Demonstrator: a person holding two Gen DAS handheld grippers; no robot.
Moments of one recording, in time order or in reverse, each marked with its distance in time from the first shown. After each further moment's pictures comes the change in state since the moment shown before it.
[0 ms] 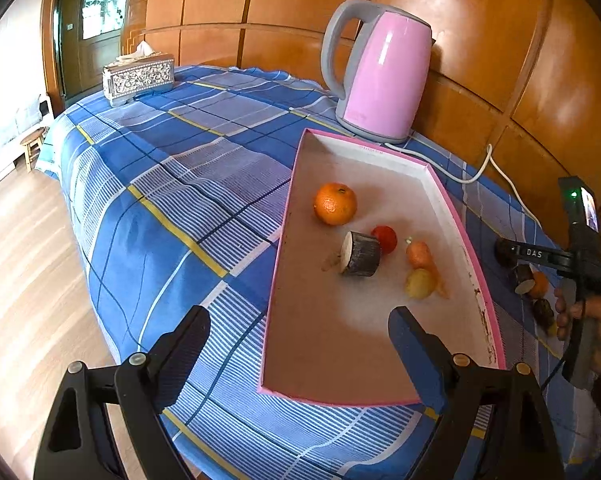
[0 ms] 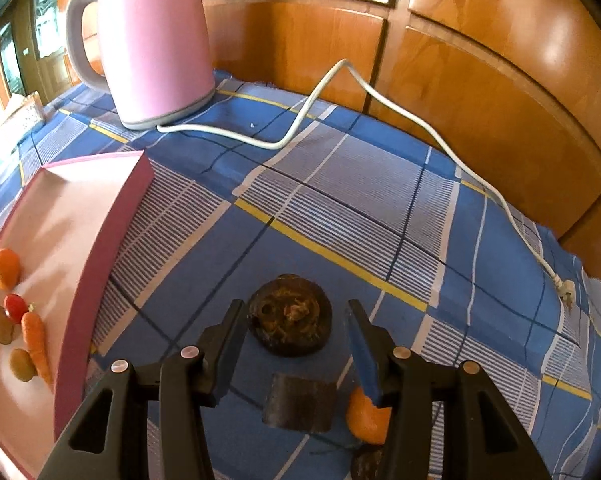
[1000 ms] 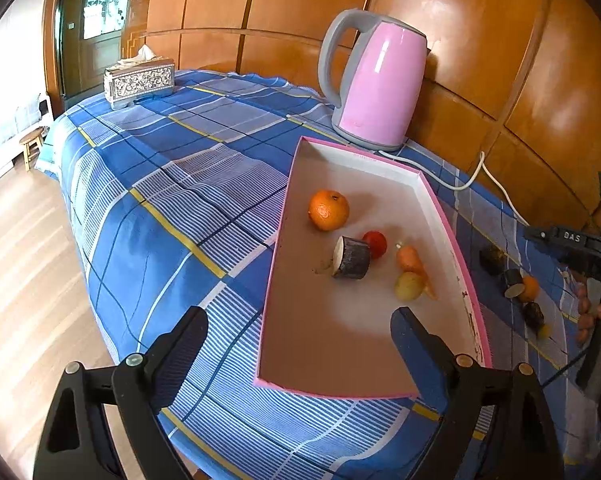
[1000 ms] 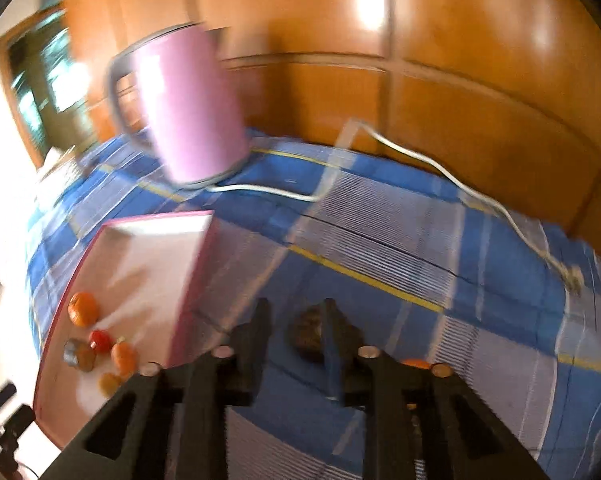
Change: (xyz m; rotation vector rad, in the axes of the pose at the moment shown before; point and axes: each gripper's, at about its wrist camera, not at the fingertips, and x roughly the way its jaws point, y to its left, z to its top) left arm -0.013 -0.003 0.000 -0.018 -0.020 -0.017; right arm -0.061 -0.006 -0.004 0.150 -0.131 0.140
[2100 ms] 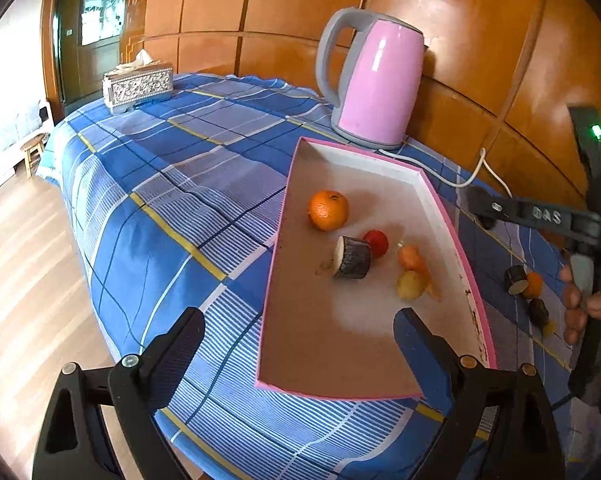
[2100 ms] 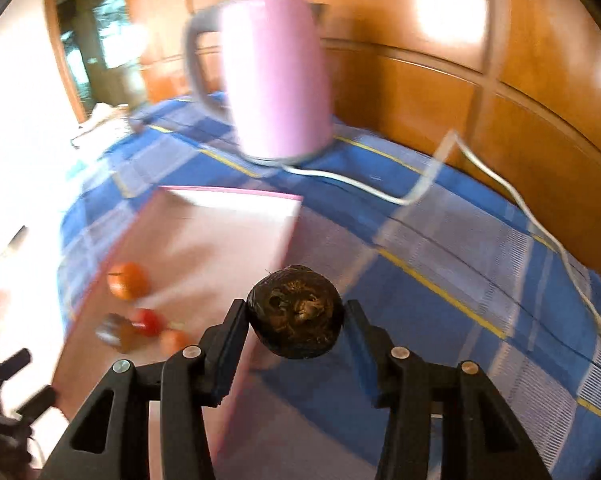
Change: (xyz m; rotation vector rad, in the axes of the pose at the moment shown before) left arm 0.002 -0.004 -0.001 0.033 -0.005 0.014; right arm 0.011 0.079 -0.001 -0.229 0.047 0.144
